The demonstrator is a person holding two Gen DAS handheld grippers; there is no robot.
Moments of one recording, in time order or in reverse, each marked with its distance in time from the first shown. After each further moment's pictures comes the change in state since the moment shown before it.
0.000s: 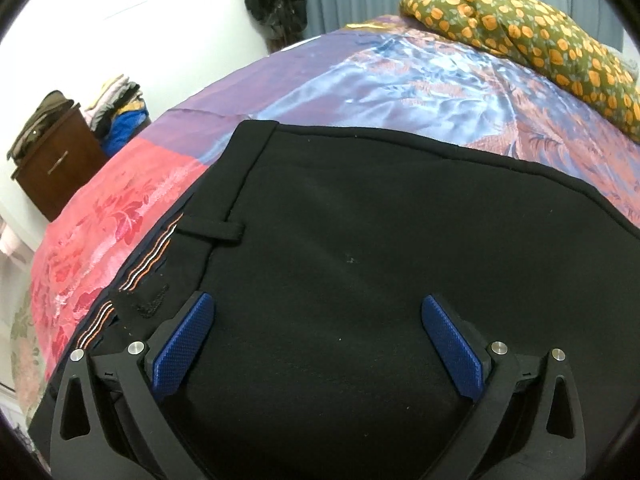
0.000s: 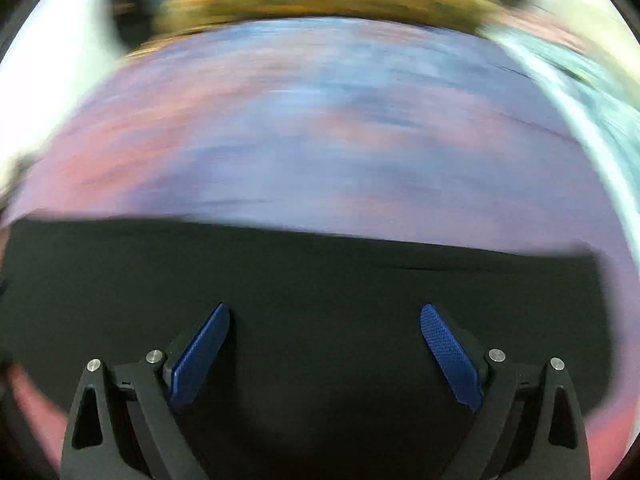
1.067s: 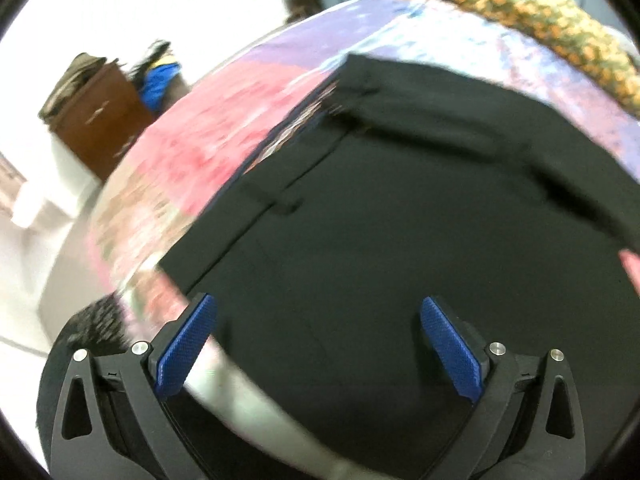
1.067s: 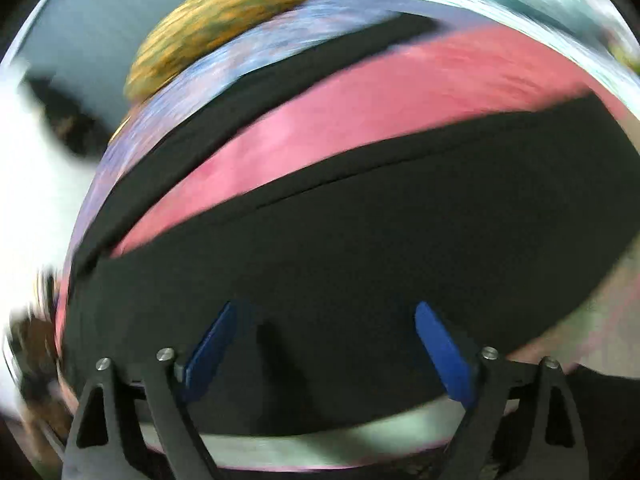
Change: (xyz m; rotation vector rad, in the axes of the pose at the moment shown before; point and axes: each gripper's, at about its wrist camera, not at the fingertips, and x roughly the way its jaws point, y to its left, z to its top) left arm -0.122 0.084 -0.087 -0.001 0.166 0.004; right arm -0.202 0.122 -0.308 0.418 -0.030 0.158
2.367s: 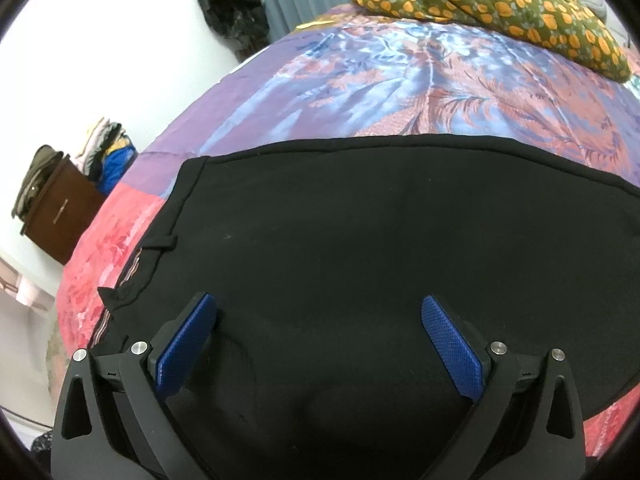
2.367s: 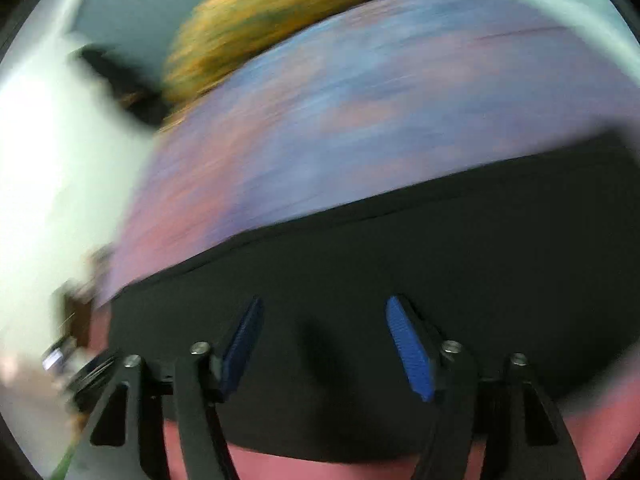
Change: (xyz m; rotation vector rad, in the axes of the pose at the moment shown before) left arm 0.060 -0.158 0.095 0.182 -0.143 0.051; right arm 0.158 -0.070 0.314 -0.061 0.056 0.150
